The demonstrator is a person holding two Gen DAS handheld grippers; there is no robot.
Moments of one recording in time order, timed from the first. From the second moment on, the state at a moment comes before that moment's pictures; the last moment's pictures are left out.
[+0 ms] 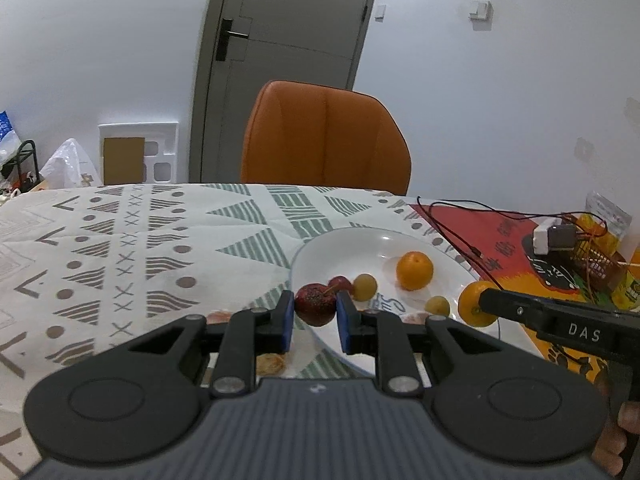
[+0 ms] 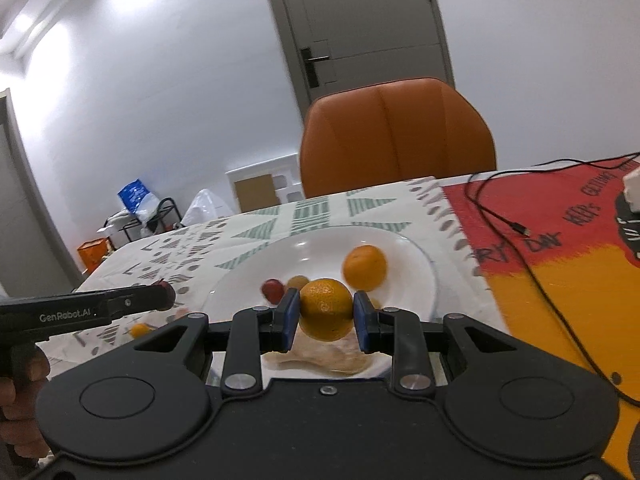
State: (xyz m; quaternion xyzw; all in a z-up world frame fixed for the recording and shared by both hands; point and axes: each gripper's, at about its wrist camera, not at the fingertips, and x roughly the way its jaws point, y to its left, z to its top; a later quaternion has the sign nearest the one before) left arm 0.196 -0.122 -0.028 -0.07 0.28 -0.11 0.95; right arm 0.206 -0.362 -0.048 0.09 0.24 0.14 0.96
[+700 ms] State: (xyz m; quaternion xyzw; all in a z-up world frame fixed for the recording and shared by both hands) left arm 0.207 -0.150 -0.033 -0.05 0.29 -0.14 0.94; right arm 0.204 -0.374 -0.051 0.09 0.24 0.13 0.96
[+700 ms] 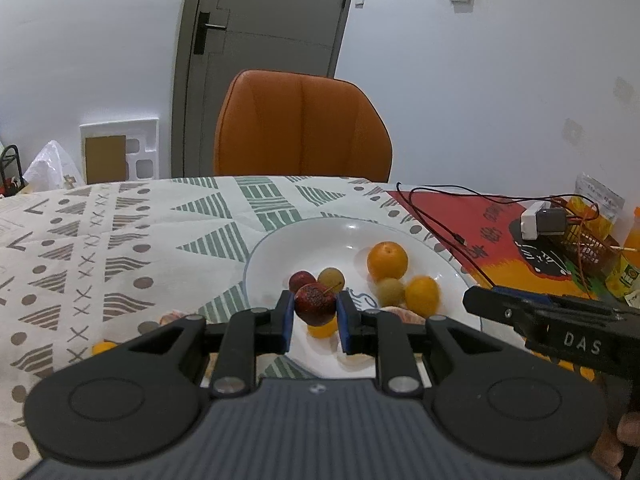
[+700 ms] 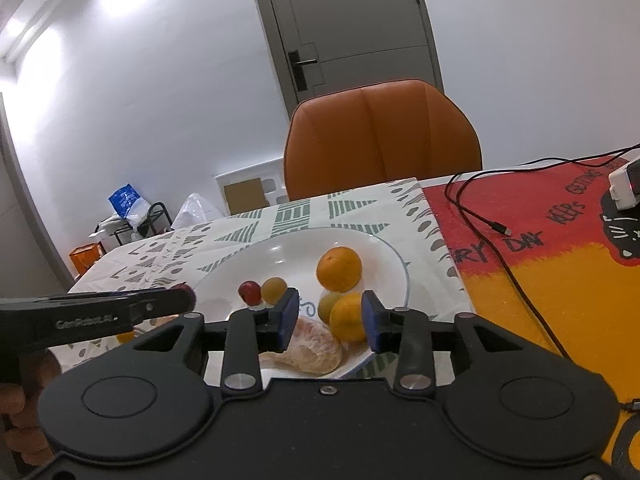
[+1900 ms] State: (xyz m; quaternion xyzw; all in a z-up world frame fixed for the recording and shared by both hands) left arm 0.152 -0.070 -0.028 -0.04 0.29 -0.08 0.95; right arm 0.174 -0.324 -0.044 0.08 0.26 0.18 0.95
